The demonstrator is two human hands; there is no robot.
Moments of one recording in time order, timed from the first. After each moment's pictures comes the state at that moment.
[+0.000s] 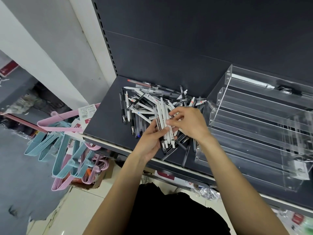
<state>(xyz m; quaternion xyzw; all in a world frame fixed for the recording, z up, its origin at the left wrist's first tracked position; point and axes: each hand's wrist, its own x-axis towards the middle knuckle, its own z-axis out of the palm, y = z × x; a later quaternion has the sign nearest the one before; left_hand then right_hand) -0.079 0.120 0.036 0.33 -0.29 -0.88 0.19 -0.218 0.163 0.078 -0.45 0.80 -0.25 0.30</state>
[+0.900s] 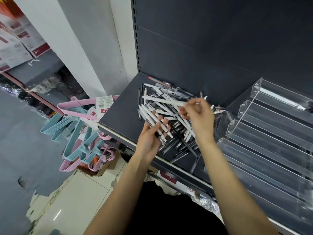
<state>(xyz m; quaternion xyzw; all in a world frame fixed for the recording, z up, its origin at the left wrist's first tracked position) -0.055 0.111 0.029 0.35 -0.11 -0.84 0.39 -0.190 0.137 0.082 -0.26 0.68 -0.60 0.34</state>
